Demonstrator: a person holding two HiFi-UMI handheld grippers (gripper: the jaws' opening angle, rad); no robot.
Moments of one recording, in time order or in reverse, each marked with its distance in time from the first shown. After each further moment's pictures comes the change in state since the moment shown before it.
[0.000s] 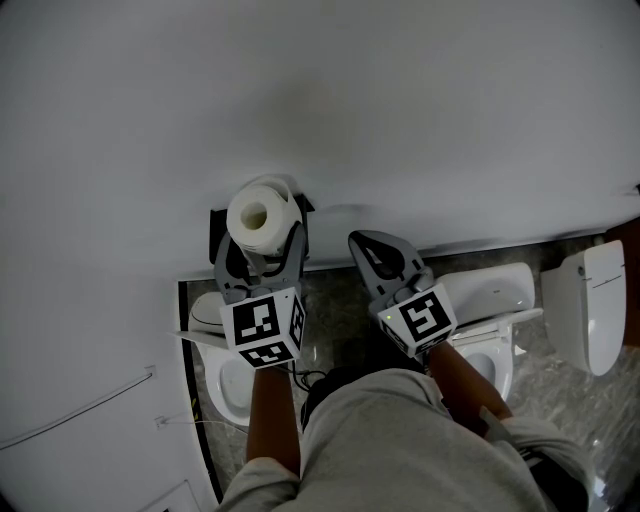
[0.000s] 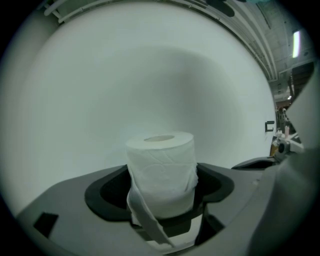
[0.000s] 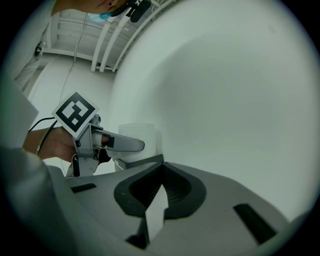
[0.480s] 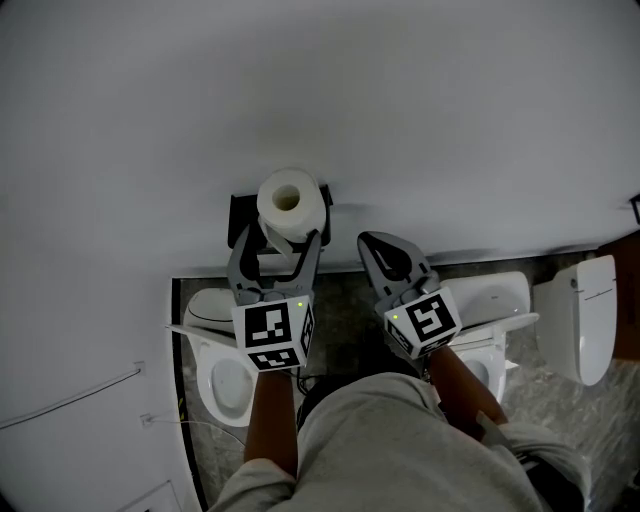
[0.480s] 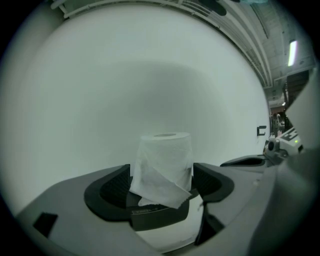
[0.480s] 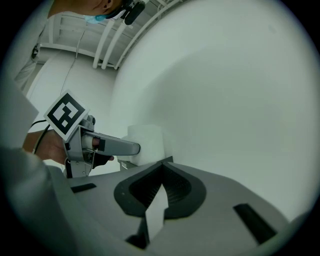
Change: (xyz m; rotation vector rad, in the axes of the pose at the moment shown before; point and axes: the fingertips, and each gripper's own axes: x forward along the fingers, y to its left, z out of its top) left arm -0.031 0.003 -0.011 -0.018 -0.020 -0.071; right arm -0.002 0.026 0.003 -0.038 0.027 -0.016
